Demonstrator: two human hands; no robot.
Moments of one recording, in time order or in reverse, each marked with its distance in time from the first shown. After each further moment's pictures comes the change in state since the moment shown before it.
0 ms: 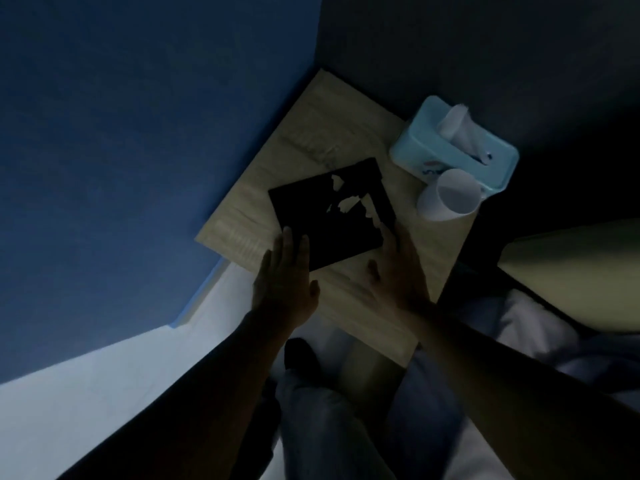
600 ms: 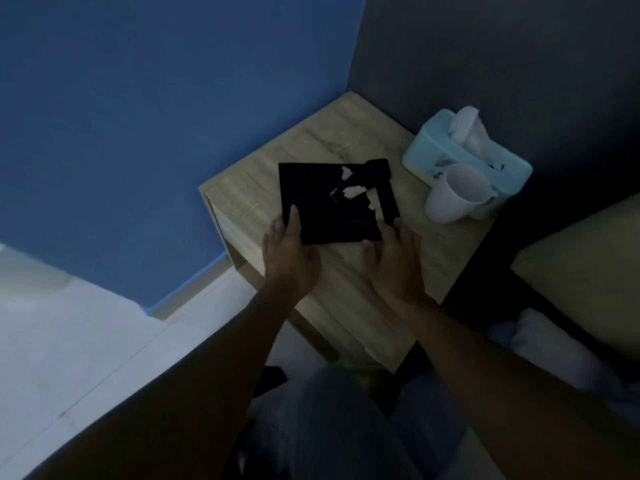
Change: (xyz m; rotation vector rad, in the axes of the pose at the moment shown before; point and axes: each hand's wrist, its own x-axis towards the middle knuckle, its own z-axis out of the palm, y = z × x) left_hand -0.001 0.018 0.090 -0.475 0.469 -0.172; right_hand 0.000 0.039 0.042 0.131 0.224 -0.209
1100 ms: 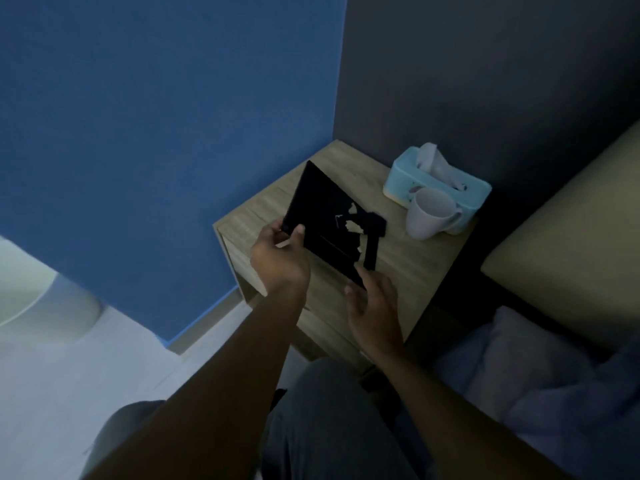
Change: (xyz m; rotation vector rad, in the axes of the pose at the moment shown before) left_hand -0.035 0.072 -0.032 -0.726 0.557 -0.177; right_hand -0.085 -0.021 -0.001 0.398 0.035 0.041
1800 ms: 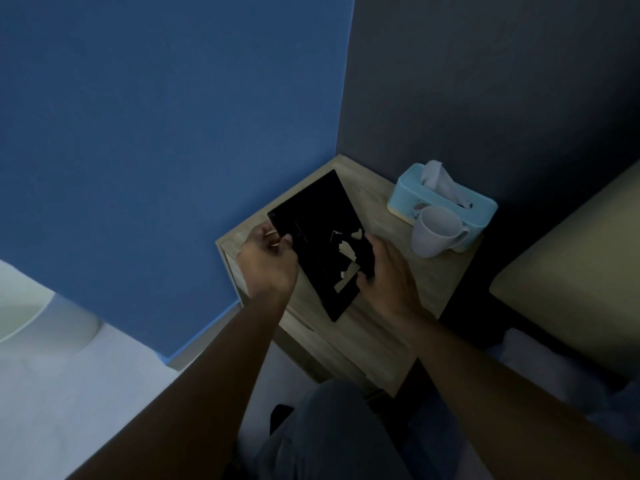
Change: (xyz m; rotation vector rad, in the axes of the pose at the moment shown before) left_hand 0.036 0.022 -0.011 0.173 -0.045 0.077; right_hand 0.086 -0.026 -0.032 -0.322 -0.022 -0.271
